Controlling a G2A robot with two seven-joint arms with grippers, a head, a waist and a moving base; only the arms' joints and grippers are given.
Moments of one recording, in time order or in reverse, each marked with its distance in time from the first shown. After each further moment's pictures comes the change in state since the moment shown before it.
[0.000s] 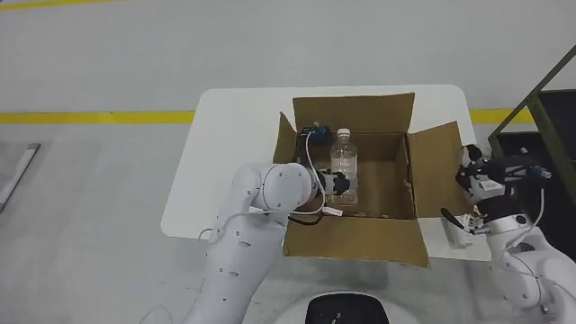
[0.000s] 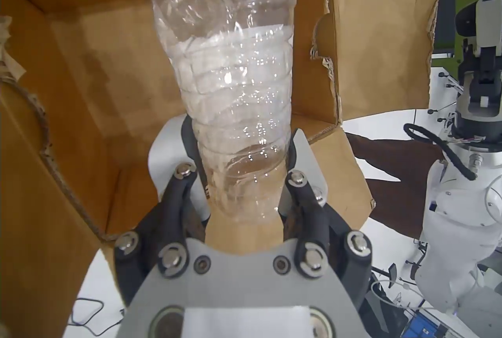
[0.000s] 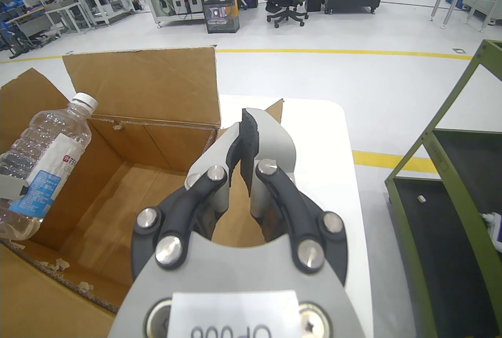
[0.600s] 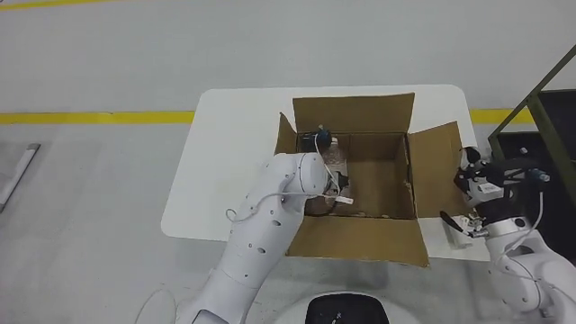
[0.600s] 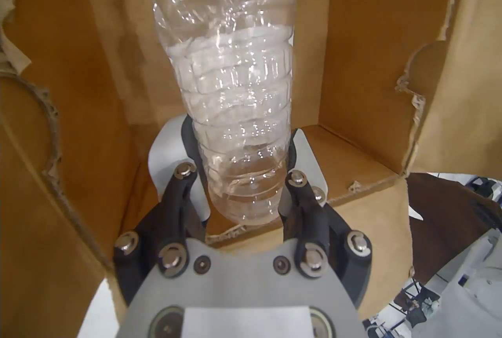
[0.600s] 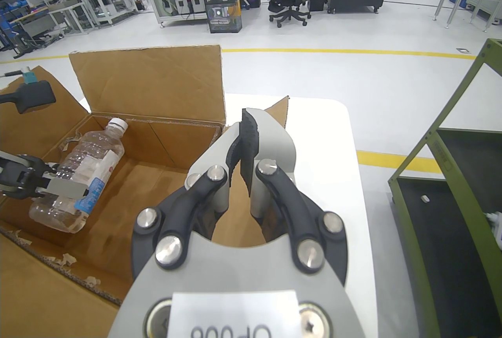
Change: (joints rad) left arm -0.146 -0.042 0.138 0.320 0.113 0.177 0.028; right arm -0.014 -0.001 -0.004 -0.012 0.001 0.004 -0.009
